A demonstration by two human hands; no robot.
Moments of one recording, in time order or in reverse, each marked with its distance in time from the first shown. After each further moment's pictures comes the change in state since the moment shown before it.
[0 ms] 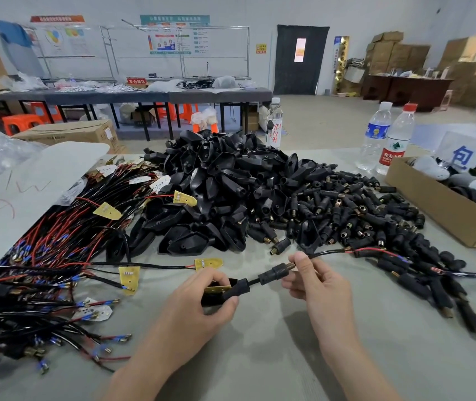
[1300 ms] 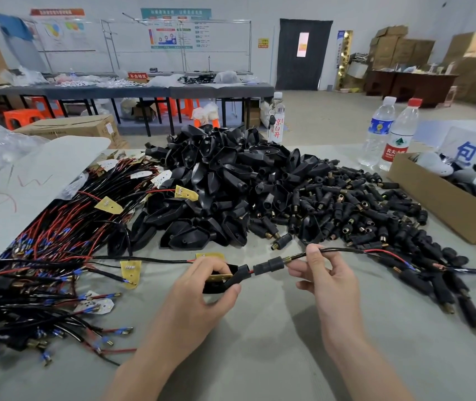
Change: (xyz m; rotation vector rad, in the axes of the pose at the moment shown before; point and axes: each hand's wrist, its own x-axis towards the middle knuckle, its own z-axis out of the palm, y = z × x) left_hand 0.002 0.012 0.002 0.004 0.135 0.069; right_hand 0.005 0.001 -0.005 0.037 0.049 -0.015
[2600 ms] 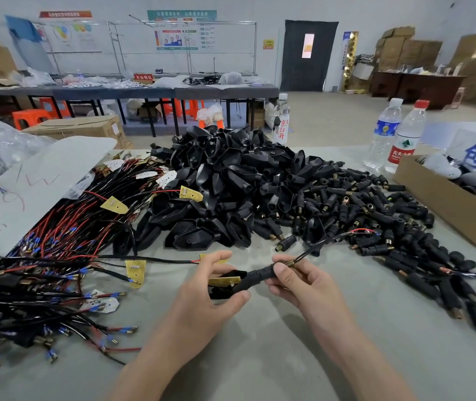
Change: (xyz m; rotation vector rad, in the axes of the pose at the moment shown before) left_hand -0.002 -0.003 0.004 -0.181 -0.071 -0.215; right_hand -0.010 -0.003 0.008 0.136 -0.401 0.177
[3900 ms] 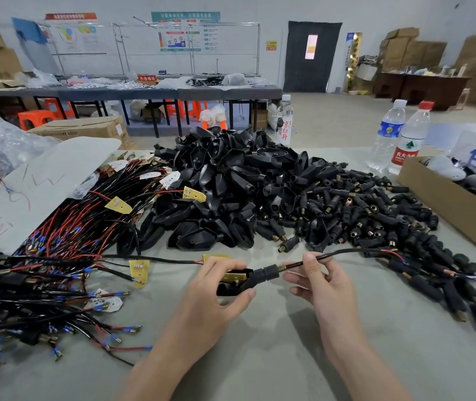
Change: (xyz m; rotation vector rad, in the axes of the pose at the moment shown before) left_hand 0.004 -0.008 0.008 0.151 0.068 0.216; right_hand 0.003 0.003 -0.002 -0.083 0.308 -0.099
